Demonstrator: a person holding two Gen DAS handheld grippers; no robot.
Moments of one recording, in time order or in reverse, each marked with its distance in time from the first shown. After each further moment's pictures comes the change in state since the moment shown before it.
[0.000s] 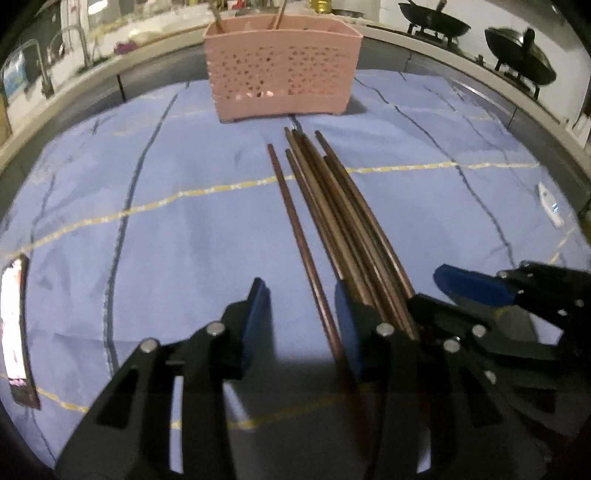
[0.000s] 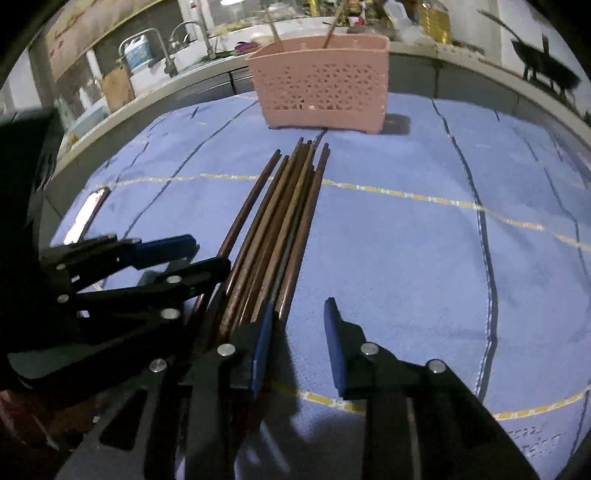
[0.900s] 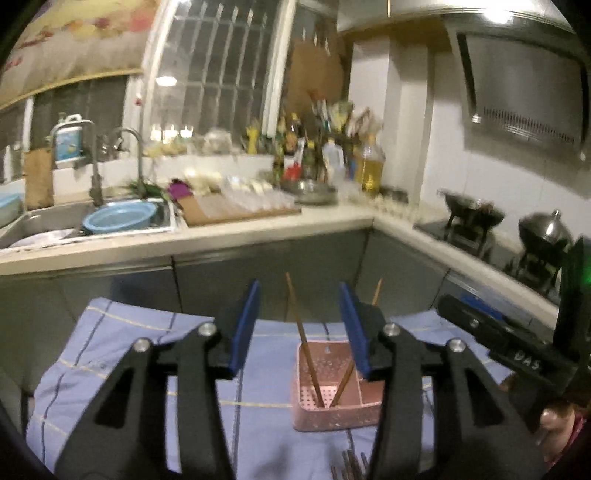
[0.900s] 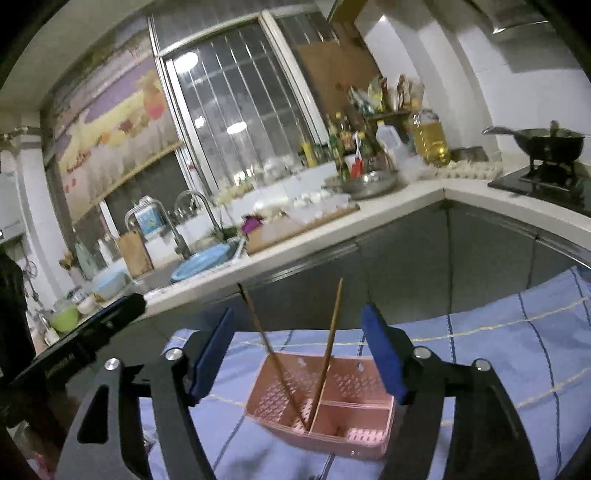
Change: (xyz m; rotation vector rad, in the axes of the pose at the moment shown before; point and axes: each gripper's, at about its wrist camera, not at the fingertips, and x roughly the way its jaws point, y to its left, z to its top) left arm -0.133 0.111 0.214 -0.209 -0.584 0.035; right arm -0.079 -0.072 0.244 0.168 -0.536 0.167
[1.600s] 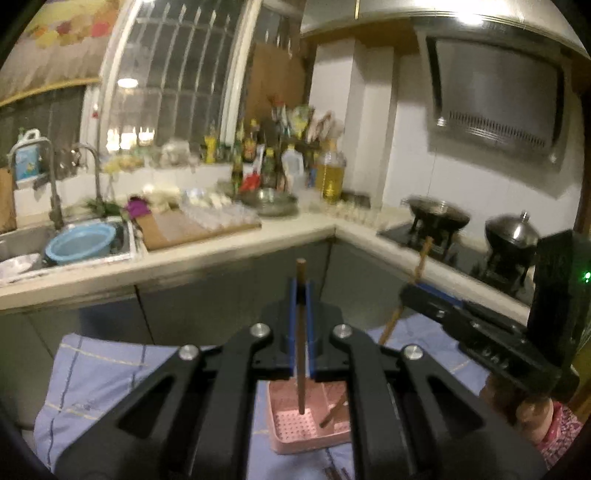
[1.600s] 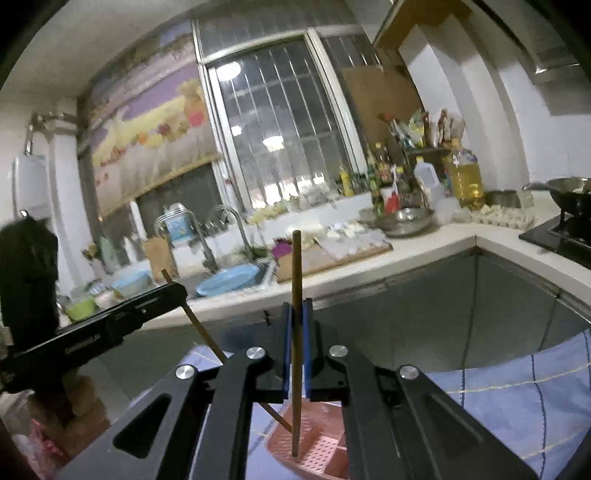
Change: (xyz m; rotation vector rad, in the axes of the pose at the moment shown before) left arm 0.047 -0.017 0.058 0.066 0.055 -0.149; right arm 0.027 0.016 0.055 -0.135 -0.033 0.082
